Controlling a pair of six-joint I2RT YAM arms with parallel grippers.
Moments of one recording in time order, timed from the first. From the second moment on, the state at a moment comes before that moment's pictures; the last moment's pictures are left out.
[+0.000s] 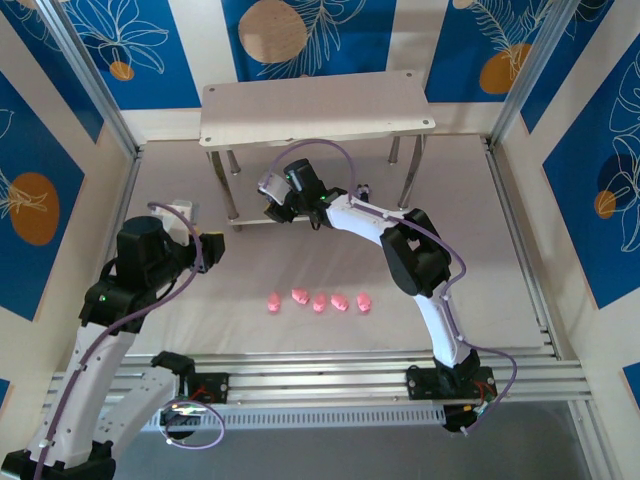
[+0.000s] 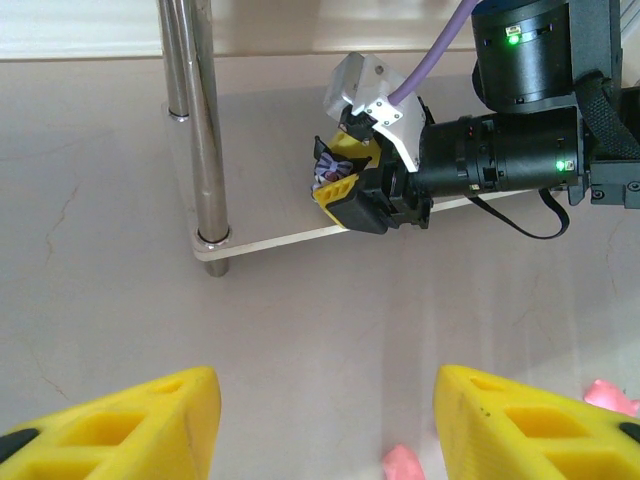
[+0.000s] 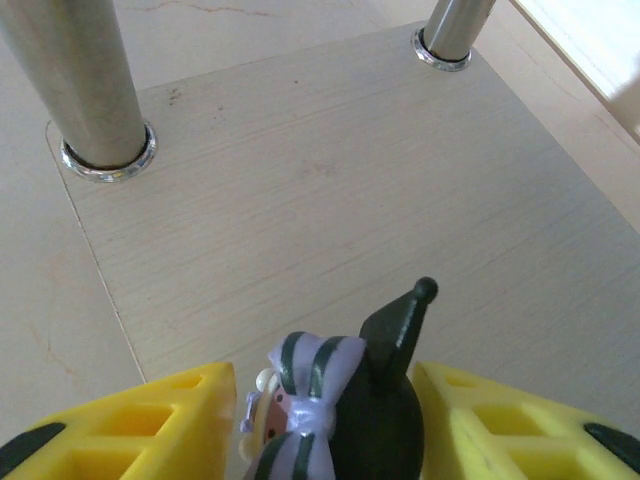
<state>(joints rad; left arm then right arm) -0.27 0.73 0.97 -0.75 0.11 -0.15 0.69 2.22 1.72 -0.15 -0.17 -0.41</state>
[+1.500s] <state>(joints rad) -0.27 0.71 0.95 -0.75 0.11 -0.15 0.72 1.99 1.47 -0.03 -0.09 -0.39</state>
